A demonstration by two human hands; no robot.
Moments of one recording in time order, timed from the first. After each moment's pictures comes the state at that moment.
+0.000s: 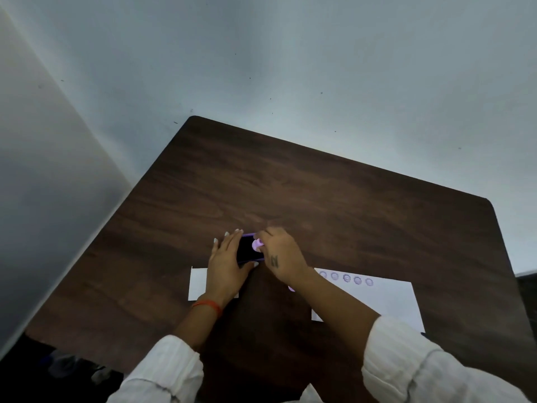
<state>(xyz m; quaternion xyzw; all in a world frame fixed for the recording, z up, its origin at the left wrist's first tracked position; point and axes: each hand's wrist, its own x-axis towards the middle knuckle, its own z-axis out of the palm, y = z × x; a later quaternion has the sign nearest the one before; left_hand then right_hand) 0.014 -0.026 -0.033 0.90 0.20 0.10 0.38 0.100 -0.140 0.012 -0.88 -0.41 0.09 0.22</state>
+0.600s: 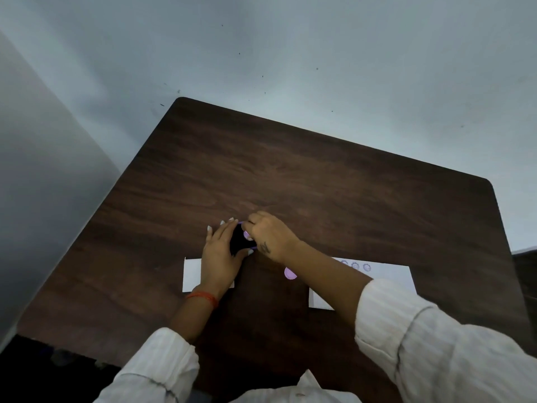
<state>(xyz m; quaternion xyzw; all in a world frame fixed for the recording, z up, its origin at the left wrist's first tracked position) 0.018 -0.025 -0.035 0.89 0.20 0.13 0.39 0.116 -0.125 0.023 -0.84 -0.51 0.15 0.06</state>
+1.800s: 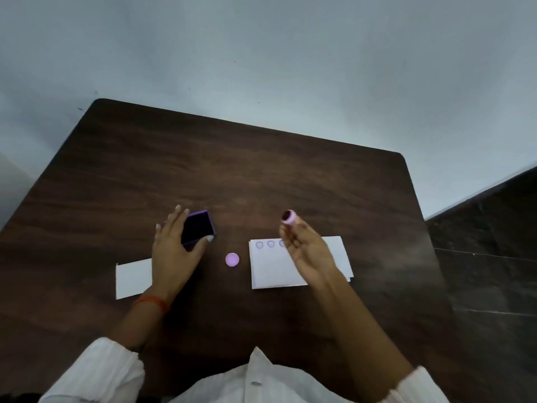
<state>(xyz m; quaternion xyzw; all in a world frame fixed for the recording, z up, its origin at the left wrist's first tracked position) 0.021 -0.063 -0.008 0.89 0.18 0.16 0.38 0.085 -0.291 0.048 -0.42 0.22 0.20 0.86</state>
